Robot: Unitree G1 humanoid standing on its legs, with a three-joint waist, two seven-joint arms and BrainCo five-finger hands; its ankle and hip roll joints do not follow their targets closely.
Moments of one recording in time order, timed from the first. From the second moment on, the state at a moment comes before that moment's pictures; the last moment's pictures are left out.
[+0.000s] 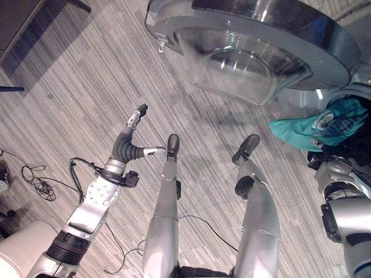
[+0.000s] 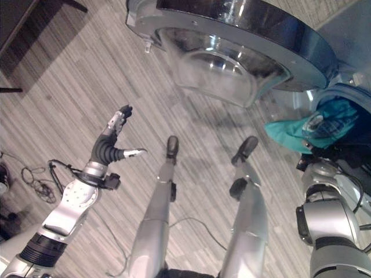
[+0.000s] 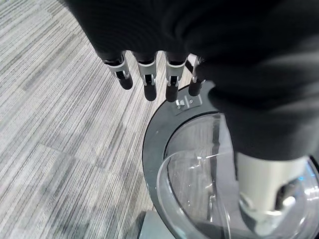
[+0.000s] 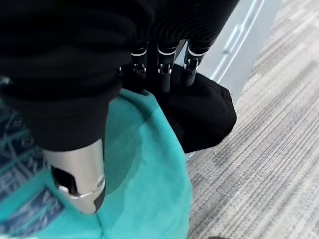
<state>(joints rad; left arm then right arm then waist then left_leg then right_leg) -0.19 0.62 -0.25 -0.13 -0.20 -0.17 0.19 -0.86 -0.68 0.14 1.43 0.64 -0.09 -0.31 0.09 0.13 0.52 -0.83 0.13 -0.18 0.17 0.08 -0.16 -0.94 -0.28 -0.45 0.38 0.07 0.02</state>
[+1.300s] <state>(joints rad) -0.19 0.65 -0.29 -0.14 -0.27 -0.19 0.17 -1.18 -0.90 0.07 1.39 0.95 -0.20 -0.43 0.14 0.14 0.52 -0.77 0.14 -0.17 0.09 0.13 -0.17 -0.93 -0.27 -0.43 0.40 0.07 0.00</state>
